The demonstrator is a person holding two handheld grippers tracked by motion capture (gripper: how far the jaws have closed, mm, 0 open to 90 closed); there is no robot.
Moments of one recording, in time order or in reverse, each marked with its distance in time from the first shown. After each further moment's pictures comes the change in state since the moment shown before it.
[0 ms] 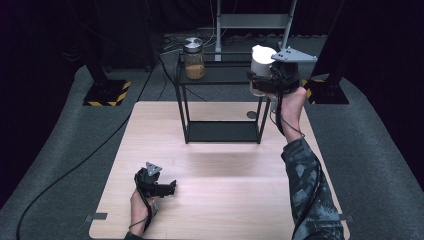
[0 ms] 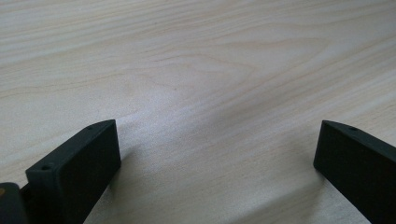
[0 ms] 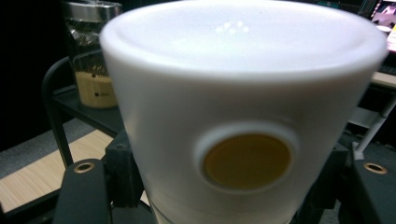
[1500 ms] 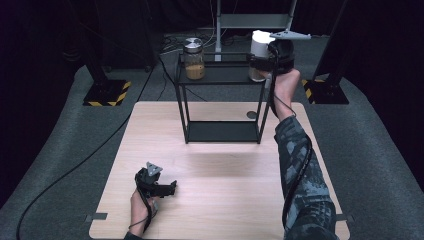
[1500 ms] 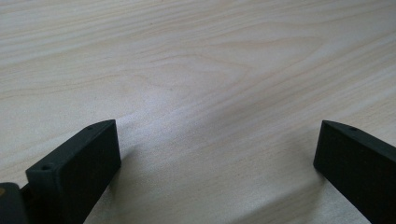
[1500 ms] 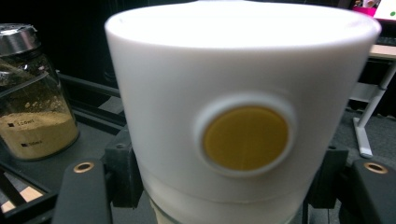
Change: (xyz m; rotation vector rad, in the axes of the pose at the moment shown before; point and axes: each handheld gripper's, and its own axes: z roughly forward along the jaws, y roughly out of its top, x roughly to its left) left arm 0.001 0.000 0.000 0.000 -0.011 0.010; right arm -0.025 0.023 0.051 0.041 -0.046 0.111
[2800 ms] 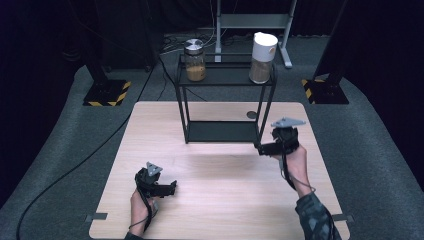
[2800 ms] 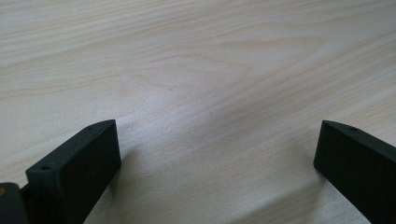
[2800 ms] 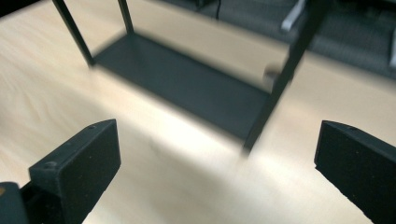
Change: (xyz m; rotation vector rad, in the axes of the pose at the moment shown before) left arm 0.000 0.000 0.000 0.000 0.001 0.000; right arm 0.004 -0.168 -0.055 0.366 0.065 -0.045
